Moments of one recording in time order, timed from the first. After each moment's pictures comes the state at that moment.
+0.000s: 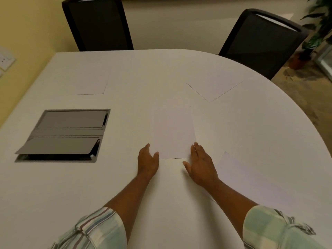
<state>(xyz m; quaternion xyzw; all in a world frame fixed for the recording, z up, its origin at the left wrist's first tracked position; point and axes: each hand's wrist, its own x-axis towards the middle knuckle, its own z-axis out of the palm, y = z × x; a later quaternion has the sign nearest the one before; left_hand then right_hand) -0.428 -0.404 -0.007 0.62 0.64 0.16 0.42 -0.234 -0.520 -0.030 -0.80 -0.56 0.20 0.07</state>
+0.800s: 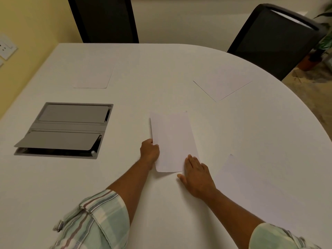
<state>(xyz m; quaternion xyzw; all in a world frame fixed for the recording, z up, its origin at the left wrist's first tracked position) -0.411 -0.358 -0.010 0.48 0.69 0.18 0.52 -0.262 -0.526 -0.051 -0.76 -0.61 0.22 0.01</state>
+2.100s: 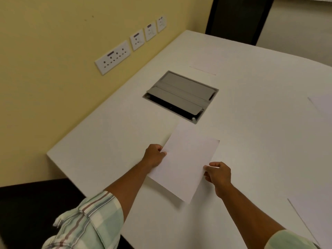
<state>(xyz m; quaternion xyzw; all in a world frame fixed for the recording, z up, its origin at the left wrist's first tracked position) -0.803 -0.507 0.040 0.45 0.76 0.17 0.44 -0.535 -0.546 0.000 -0.74 -0.23 0.53 0.34</state>
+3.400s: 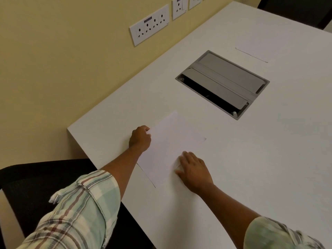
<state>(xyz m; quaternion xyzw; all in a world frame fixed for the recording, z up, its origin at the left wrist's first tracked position) -0.991 -0.492 -0.015 0.42 0.86 0.14 0.26 -0.728 -0.544 -0.045 -0.45 -0.86 0.22 -0.03</state>
